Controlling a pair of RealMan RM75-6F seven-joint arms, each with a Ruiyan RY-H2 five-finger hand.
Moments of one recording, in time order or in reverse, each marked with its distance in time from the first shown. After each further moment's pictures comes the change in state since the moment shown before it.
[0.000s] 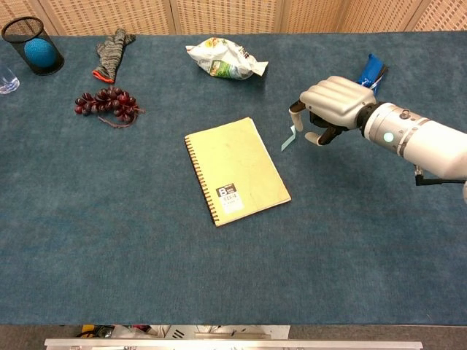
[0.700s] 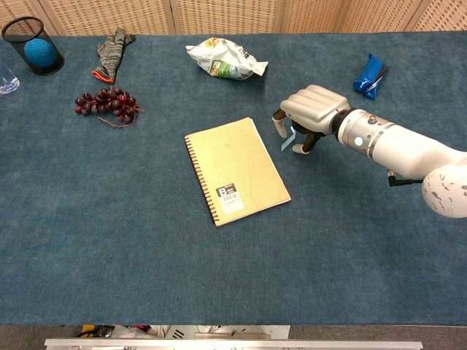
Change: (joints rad) left arm 0.005 0.004 -0.005 0.017 -0.011 -0.006 -0.027; right arm 0.077 -0.115 -0.017 0.118 0.072 -0.029 -0.023
